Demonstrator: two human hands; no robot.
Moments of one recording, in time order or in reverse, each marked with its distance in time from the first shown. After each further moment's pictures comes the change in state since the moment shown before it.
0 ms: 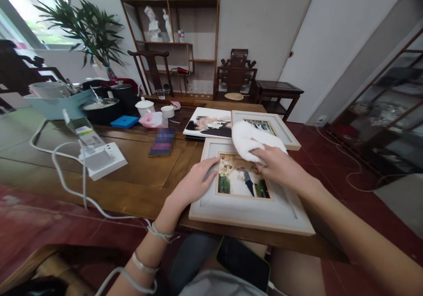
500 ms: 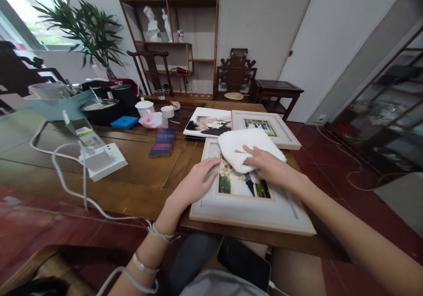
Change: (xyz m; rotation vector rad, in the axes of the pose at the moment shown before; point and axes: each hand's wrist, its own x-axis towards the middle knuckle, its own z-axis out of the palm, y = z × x) left_hand 0.002 0.001 0.000 -0.023 0.017 0.060; right_hand 0.014 0.001 0.015 -0.082 -0.140 -0.220
